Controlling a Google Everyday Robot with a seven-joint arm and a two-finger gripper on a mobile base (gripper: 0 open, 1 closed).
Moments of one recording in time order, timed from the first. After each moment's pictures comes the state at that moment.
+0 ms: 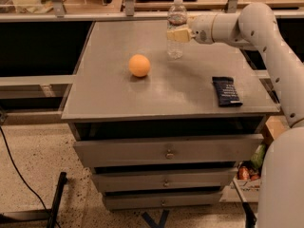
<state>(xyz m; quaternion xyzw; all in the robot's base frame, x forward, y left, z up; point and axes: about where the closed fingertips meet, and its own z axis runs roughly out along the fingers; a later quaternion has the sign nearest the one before) 0.815 -0.102 0.905 -0.41 0.67 0.23 0.57</state>
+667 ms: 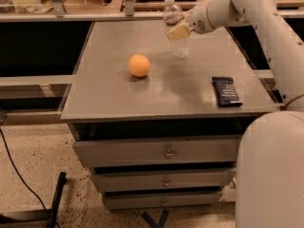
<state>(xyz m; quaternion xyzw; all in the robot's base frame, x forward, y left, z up) 0.813 -0.102 0.911 -0.48 0.72 0.15 0.48</state>
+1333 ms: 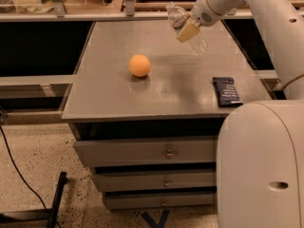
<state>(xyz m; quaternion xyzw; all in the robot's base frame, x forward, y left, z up) 0.798 -0.129 0.910 -0.55 0.75 0.04 0.36</state>
